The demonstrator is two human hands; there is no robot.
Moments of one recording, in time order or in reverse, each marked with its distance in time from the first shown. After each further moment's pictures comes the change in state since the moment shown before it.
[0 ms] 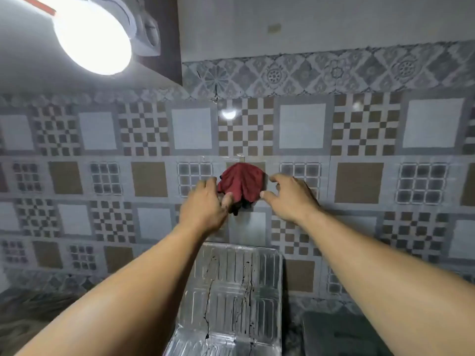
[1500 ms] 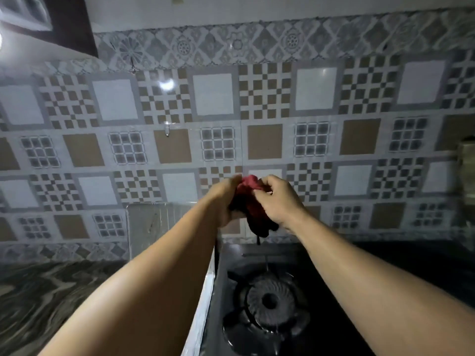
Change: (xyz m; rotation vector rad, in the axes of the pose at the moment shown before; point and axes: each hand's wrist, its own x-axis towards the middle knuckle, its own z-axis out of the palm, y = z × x) left_hand -0.126 0.234 0.044 -1.222 -0.615 -0.641; right_hand -0.151 0.153 -0.096 0.439 -0.018 0.163
